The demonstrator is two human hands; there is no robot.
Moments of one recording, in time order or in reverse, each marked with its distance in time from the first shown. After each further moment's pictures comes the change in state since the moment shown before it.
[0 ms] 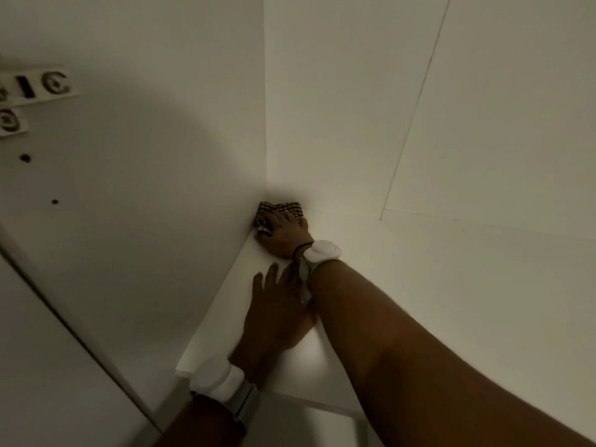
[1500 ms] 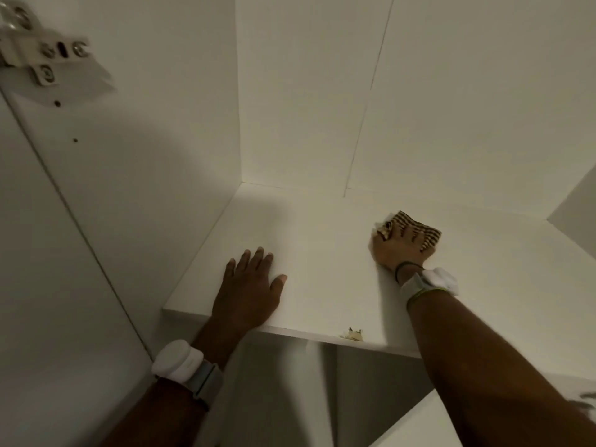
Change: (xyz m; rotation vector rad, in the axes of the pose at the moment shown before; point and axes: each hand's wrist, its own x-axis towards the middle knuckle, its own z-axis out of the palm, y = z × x) left_hand -0.069 0.013 -0.007 -0.180 0.000 -0.042; right_hand -0.209 0.216 -0.045 -0.041 0.253 0.810
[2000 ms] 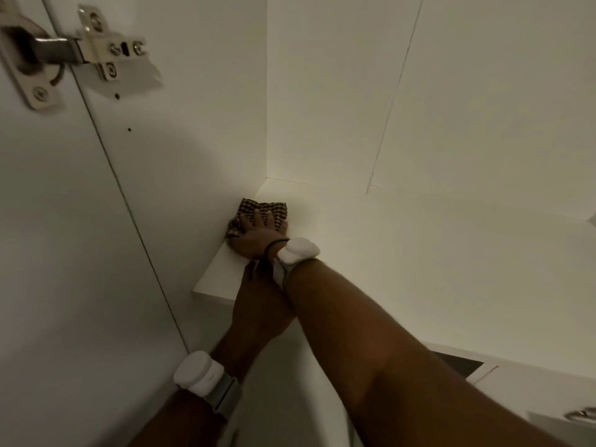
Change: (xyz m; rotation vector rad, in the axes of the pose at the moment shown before) left_hand -0.058 0.001 -0.003 -0.210 0.223 0.036; right_hand -0.173 -0.266 0.038 -0.101 -0.454 -0.769
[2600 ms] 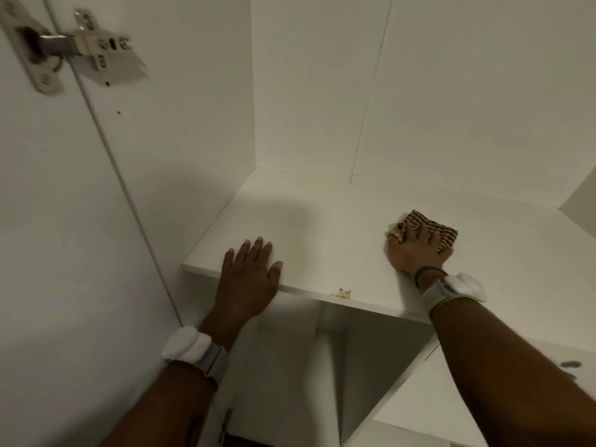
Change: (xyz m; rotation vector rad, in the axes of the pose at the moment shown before) left_hand -0.007 0.007 0.016 0.268 -0.080 -0.078; right_hand -0.168 0.305 -0.014 0.102 0.362 0.679
